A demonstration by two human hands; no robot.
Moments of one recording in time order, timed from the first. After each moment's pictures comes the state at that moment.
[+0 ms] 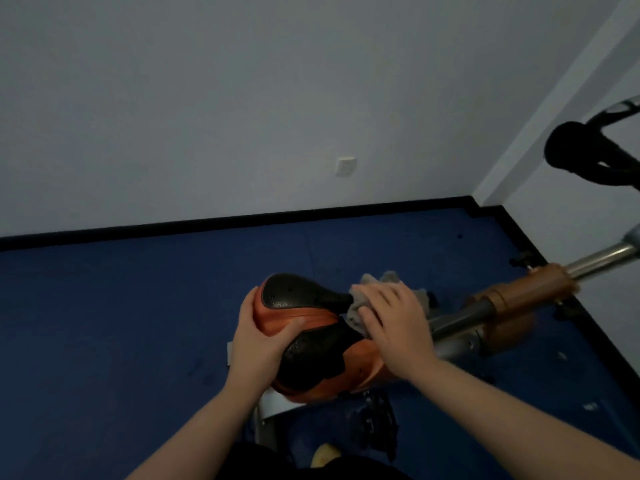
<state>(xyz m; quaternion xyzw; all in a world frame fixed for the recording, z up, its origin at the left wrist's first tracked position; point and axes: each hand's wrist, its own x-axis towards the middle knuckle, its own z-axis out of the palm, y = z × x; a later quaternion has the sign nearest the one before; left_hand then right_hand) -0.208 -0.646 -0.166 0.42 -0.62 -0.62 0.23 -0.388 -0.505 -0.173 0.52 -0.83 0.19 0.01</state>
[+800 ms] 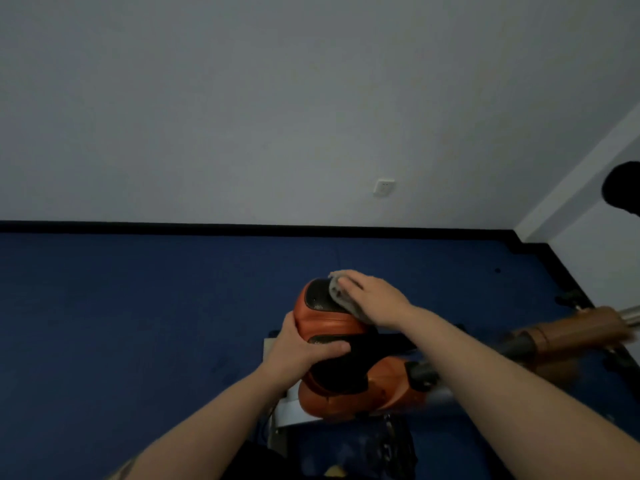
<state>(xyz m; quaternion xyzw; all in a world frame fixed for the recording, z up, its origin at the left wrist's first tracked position) -0.193 -0.653 -0.156 0.42 -0.58 -0.69 0.09 -0.376 -0.611 -0.133 0.47 -0.82 0.15 -0.30</state>
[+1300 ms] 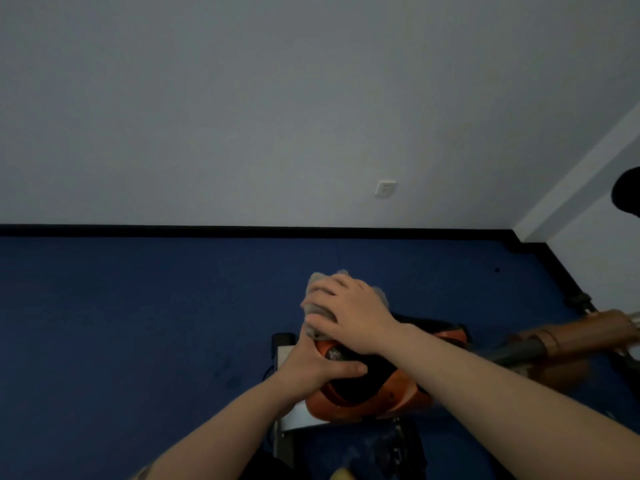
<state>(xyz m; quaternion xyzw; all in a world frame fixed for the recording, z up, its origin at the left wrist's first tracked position) -0.186 -0.662 -0.159 0.33 -0.61 -0.72 0.05 -0.331 -0.633 -0.137 0.67 -0.73 0.09 -0.12</state>
